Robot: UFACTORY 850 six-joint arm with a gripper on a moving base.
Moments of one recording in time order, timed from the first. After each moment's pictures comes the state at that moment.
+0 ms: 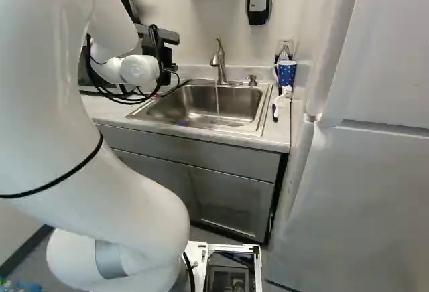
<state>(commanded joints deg) 14.3 2.8 -43.3 1.4 34.2 18.1</state>
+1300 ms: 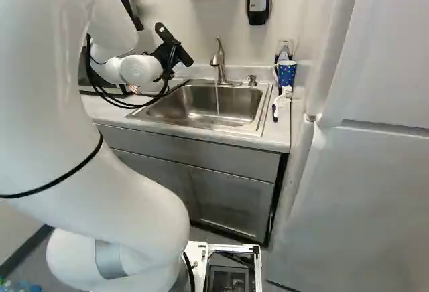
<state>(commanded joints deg) 14.3 2.8 -43.3 1.4 34.2 57.3</state>
